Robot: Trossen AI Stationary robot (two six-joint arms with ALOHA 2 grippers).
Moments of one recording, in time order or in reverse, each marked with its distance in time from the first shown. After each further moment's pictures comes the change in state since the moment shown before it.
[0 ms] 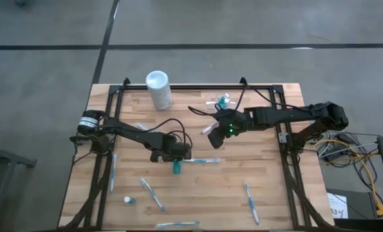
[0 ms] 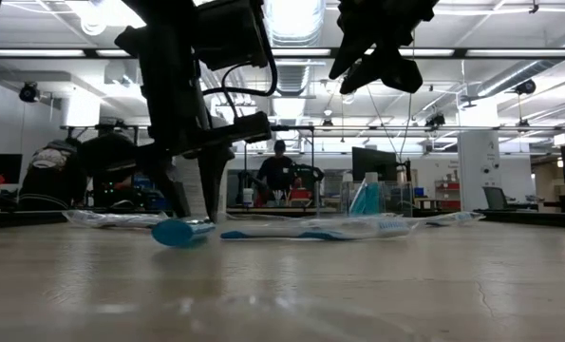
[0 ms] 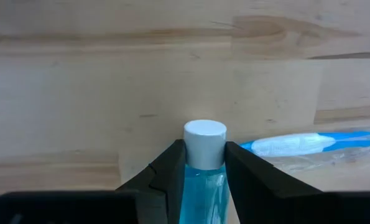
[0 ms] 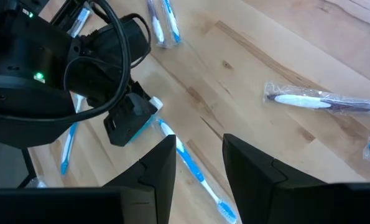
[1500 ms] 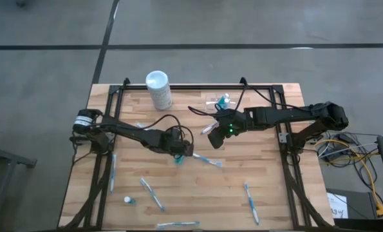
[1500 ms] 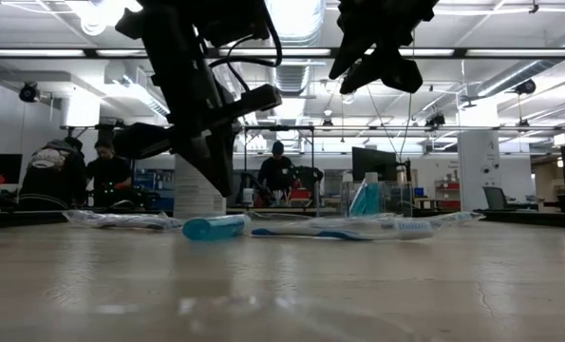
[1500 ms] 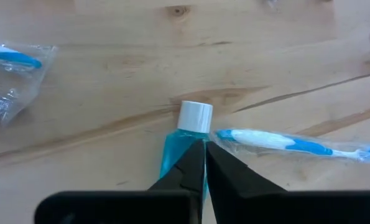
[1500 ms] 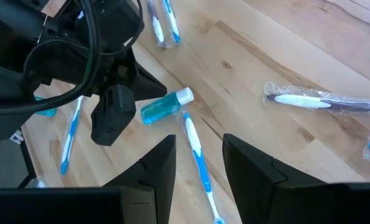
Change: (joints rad) left arm 0.005 -0.073 0.022 0.019 -0.207 0.215; right arm 0.000 0.000 0.000 0.000 0.000 0.000
